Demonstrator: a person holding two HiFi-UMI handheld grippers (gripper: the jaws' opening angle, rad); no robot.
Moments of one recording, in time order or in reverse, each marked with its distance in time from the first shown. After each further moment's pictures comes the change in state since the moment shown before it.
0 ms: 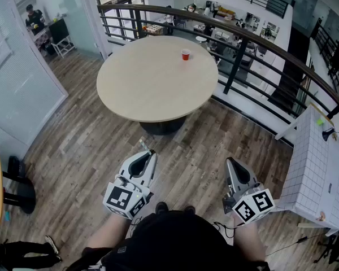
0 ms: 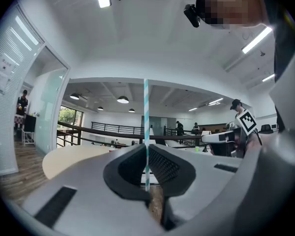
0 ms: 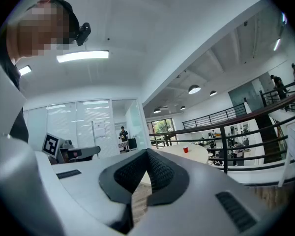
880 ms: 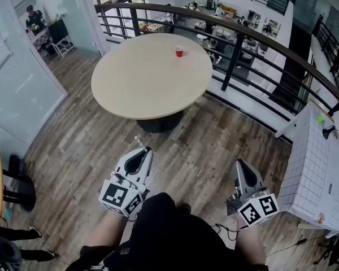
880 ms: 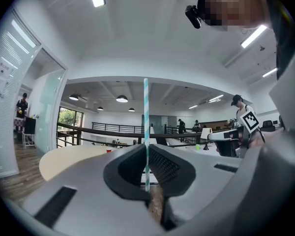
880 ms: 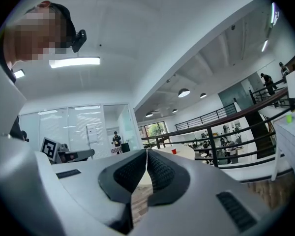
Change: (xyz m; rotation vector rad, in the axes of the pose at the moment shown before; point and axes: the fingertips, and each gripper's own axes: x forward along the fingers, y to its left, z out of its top) left arm 0.040 -0.044 -0.006 0.031 0.013 0.017; right arm -0.057 -0.081 0.009 0.056 -0.055 -0.076
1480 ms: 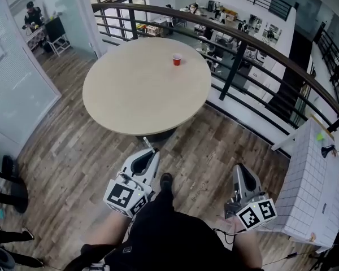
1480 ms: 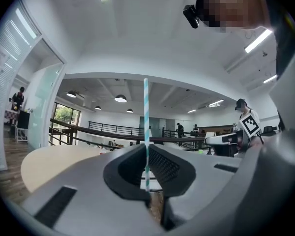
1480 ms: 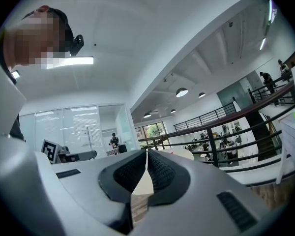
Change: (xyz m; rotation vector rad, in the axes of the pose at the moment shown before) left arm 0.082 0.024 -0.014 -0.040 -0.032 -0.042; right arm 0.064 -0.046 -0.006 0.012 -0.015 -0.017
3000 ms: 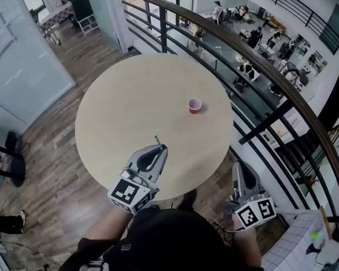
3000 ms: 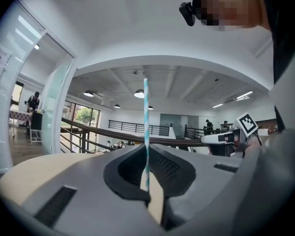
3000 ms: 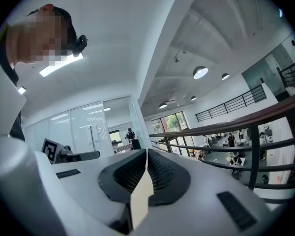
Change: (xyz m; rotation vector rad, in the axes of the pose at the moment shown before) left arm 0.367 0.245 0.014 -0.025 0.027 0.245; right arm 0.457 -0.212 0.048 0.017 0.125 0.283
